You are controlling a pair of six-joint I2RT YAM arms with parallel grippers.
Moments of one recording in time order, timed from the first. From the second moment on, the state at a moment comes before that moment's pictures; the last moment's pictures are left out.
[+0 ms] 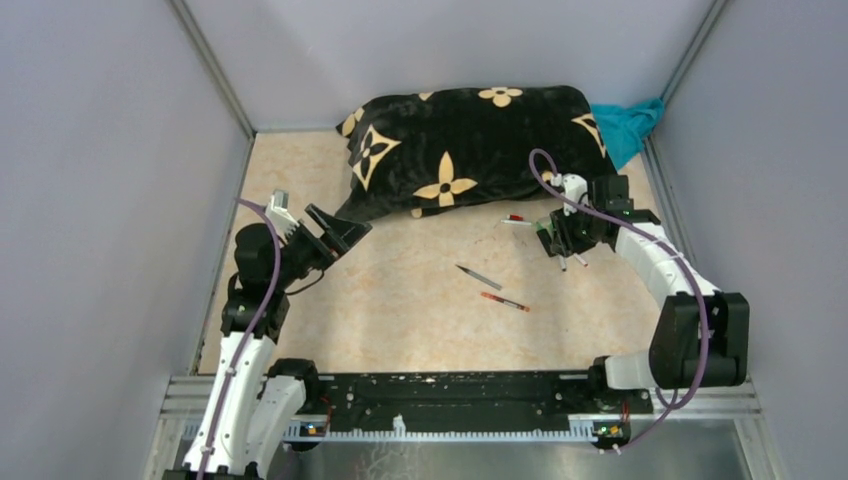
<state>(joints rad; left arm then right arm) -0.08 0.65 0.66 -0.25 0.48 -0.88 0.04 1.35 0.92 -0.57 -0.36 -0.35</state>
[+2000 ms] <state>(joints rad) -0.08 0.83 0.61 0.05 0.50 -0.99 0.16 1.73 1.02 -0.38 -0.13 -0.26</state>
